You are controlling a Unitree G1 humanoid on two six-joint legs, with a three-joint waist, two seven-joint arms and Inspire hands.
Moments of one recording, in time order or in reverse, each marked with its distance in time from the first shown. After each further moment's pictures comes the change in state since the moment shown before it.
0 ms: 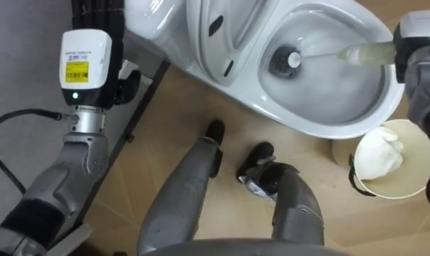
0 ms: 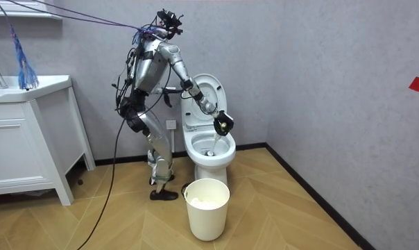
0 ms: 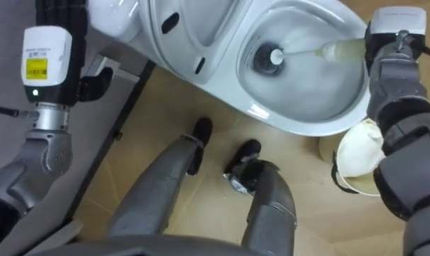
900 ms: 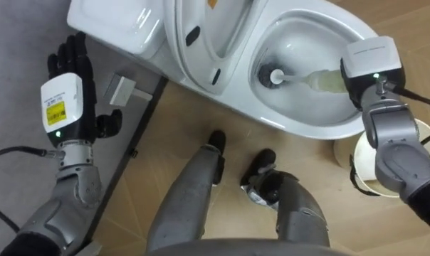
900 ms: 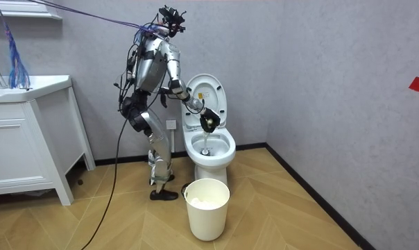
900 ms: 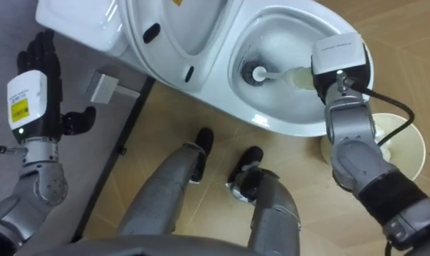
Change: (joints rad) left arm 0.128 -0.012 0.000 -0.001 -0.233 0.033 0.022; right arm 0.517 -0.056 -0.087 -0.856 -0.393 0.276 0.322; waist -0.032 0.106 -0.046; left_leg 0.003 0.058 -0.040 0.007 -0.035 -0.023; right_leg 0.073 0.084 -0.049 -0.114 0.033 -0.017
